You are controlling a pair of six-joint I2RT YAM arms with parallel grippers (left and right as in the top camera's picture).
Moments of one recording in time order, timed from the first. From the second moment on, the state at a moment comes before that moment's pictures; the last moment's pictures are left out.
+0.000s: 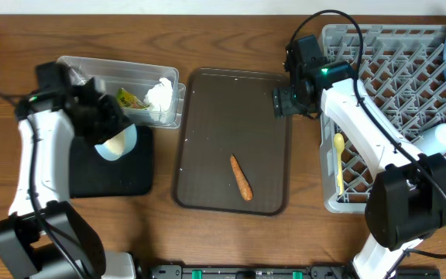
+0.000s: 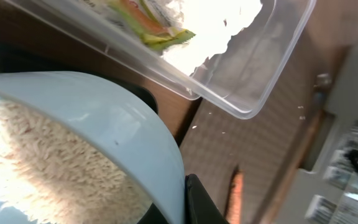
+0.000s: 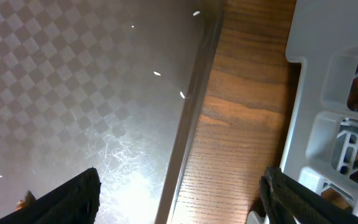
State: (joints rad) left arm 0.33 1.61 1.26 -0.98 0.57 -0.23; right arm 0.34 1.89 1.54 -0.90 0.04 0.22
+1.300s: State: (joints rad) left arm 0.76 1.61 0.84 -0.62 1.48 -0.25; right arm 0.34 1.89 1.54 -0.91 0.05 0.22
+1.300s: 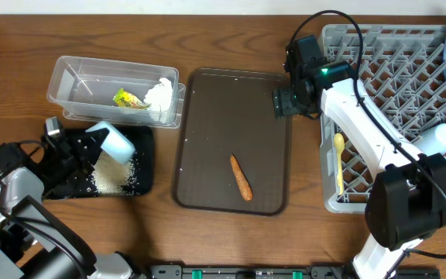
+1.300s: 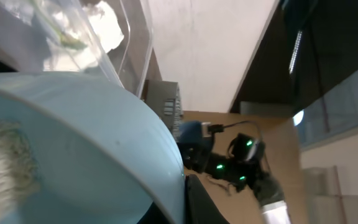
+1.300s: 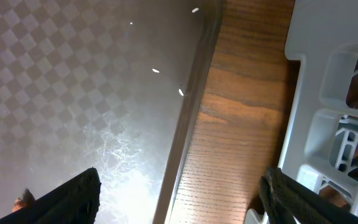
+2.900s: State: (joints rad) left arm 0.76 1.61 0.84 -0.42 1.42 -0.21; right arm 0.34 1.89 1.54 -0.91 0.05 0.22
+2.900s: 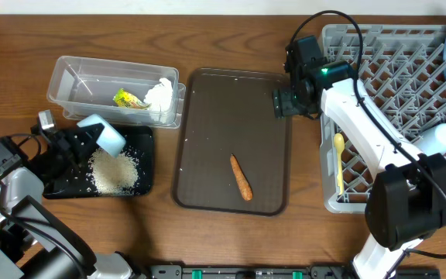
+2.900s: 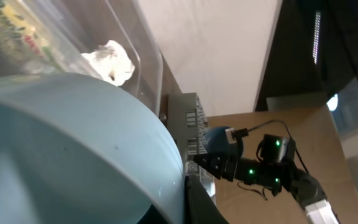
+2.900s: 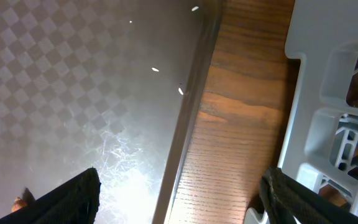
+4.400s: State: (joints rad) left arm -0.42 1.75 0.94 0.19 0.36 -0.37; right arm 0.28 1.74 1.60 -0.92 0.05 0.22
